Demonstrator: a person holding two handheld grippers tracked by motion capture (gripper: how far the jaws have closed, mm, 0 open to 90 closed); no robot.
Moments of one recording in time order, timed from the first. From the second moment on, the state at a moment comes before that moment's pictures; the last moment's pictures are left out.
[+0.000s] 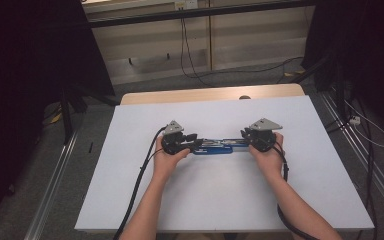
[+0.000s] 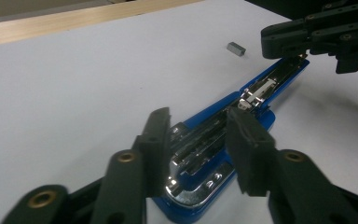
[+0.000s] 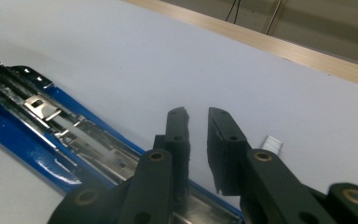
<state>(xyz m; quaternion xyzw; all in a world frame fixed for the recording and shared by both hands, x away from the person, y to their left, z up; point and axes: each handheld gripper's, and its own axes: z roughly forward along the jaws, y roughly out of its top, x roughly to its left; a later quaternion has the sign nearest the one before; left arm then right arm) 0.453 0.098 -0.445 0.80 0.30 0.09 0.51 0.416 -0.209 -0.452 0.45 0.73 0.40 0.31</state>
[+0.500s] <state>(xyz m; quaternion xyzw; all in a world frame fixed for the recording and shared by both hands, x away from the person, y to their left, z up) 0.446 0.126 -0.430 0.77 0.35 0.10 0.52 0.445 -0.247 -0.441 0.53 0.70 0.38 0.29</state>
